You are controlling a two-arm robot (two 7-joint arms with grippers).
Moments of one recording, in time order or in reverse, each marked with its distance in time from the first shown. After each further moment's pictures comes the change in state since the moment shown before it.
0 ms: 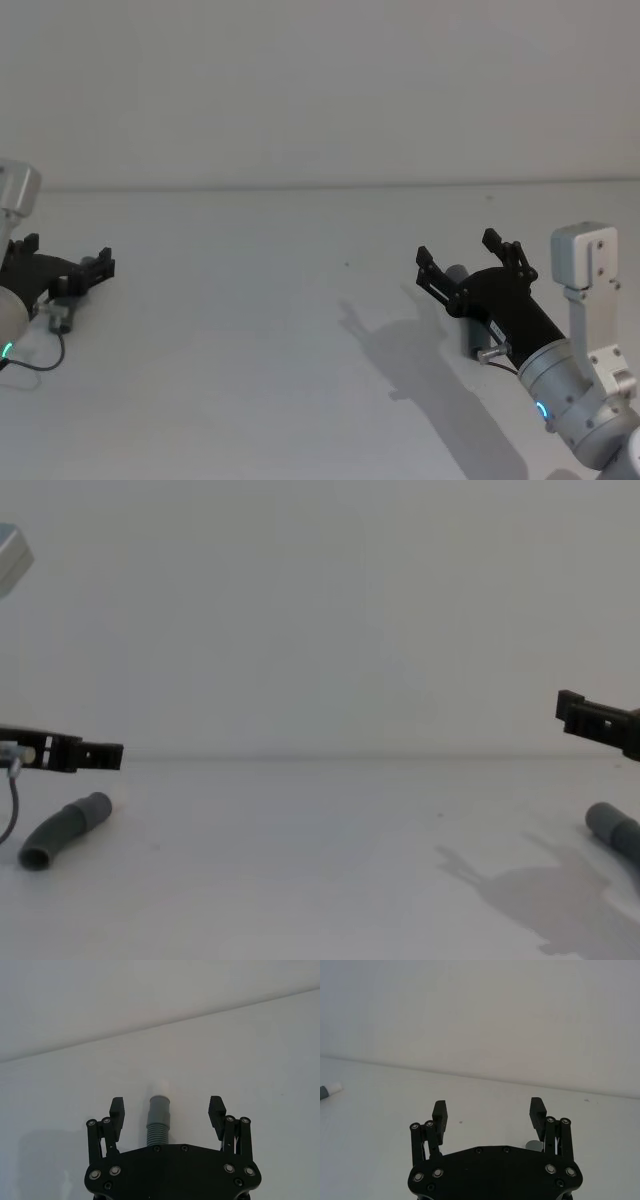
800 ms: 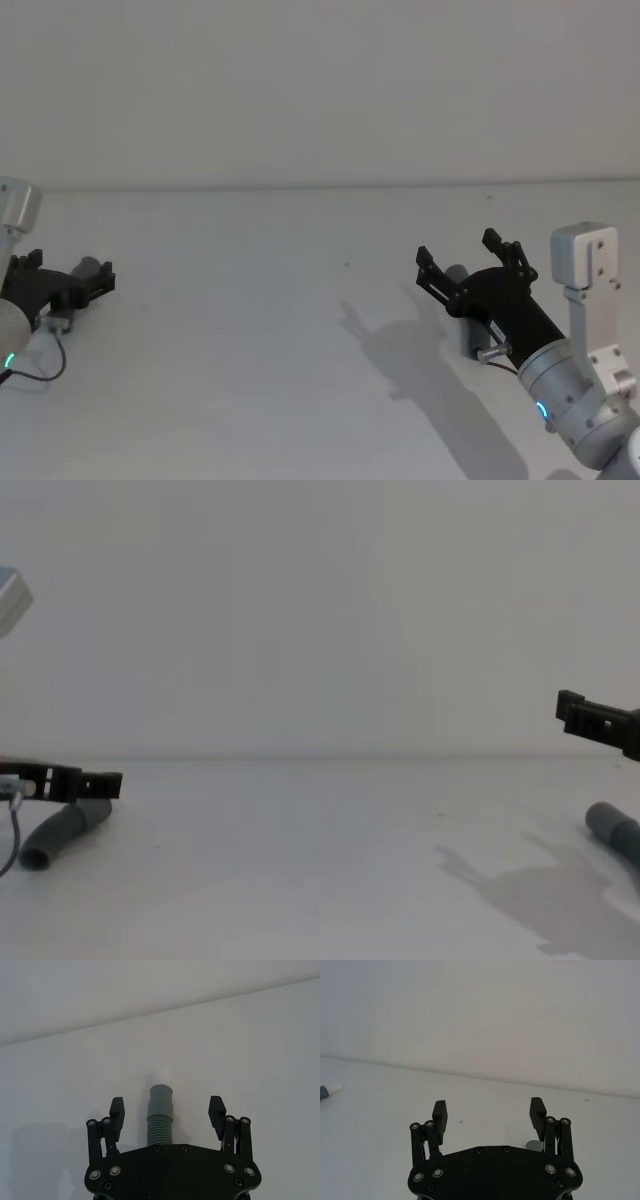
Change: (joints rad) left arm -0.014 -0.018 -0.006 0.096 0.009 -0.053 -0.043; right arm 0.000 0.000 0.000 0.000 0.000 0.000 0.000
